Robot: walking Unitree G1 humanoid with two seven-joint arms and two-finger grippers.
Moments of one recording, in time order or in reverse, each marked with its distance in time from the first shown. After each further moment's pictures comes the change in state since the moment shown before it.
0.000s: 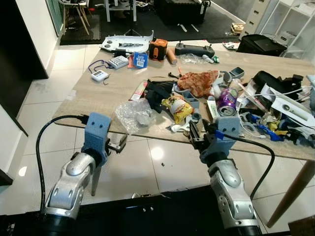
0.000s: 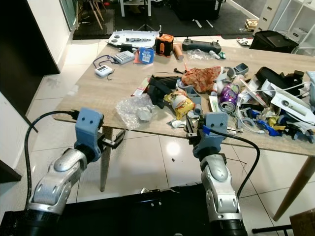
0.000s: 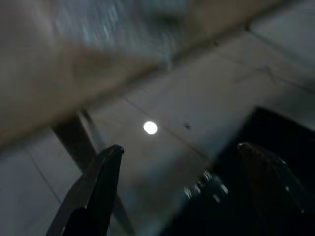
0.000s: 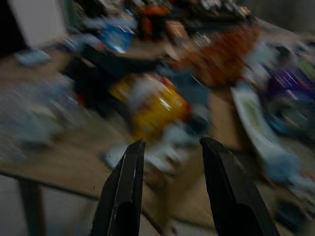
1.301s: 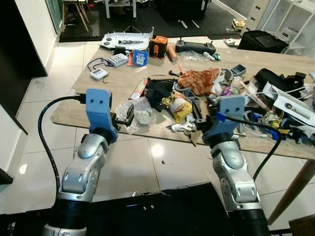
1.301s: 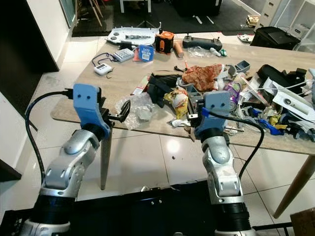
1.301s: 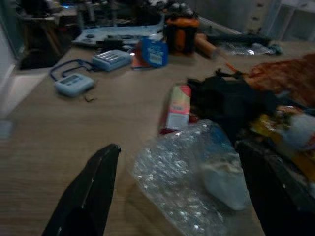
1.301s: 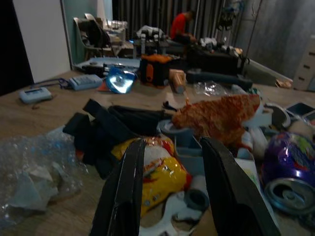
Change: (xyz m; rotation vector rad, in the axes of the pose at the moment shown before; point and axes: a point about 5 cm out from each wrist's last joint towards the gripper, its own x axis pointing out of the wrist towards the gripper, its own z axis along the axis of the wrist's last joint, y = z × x) left arm 0.055 0.008 0.096 -0.317 -0.386 0.388; right arm 0.031 0.005 0.050 -0.082 -0.159 0.008
